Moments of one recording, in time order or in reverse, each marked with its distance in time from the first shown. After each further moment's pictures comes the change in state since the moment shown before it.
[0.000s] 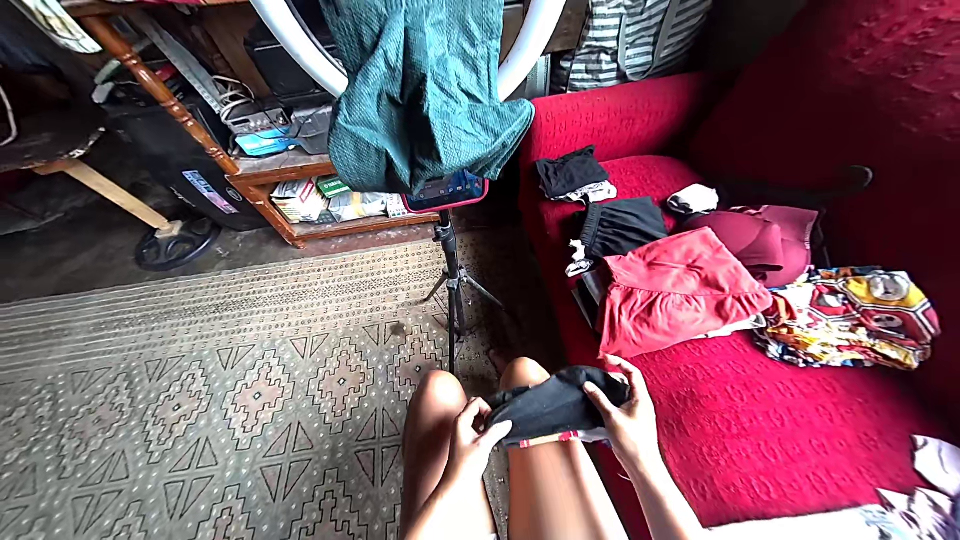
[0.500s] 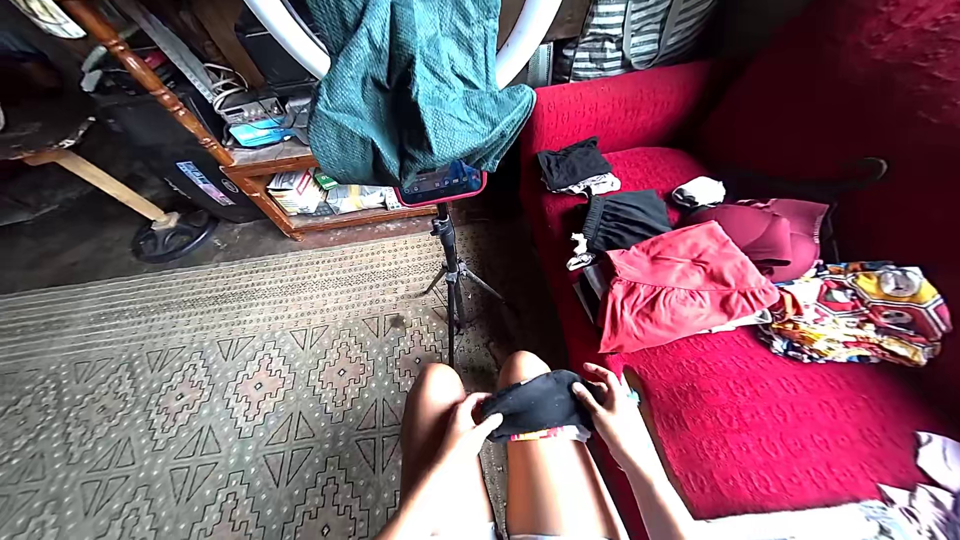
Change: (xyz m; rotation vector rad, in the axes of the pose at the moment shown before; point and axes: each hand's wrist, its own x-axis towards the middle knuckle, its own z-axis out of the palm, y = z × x) left_hand 0.013 -0.013 -0.014 0.181 -0.154 -0.316; right_hand -0.002 0.029 -0.005 -0.236 -0.219 0.314
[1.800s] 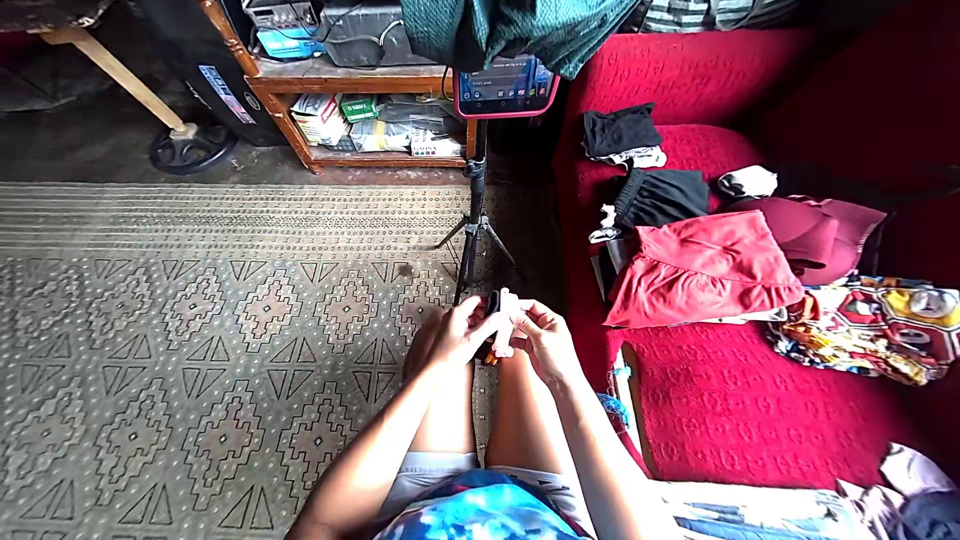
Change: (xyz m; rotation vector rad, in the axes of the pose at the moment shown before) left_hand 0.002 0.089 -0.030 -0.012 0.056 0.343; right_hand -0.010 -0.118 0.078 0.600 -0.399 0.037
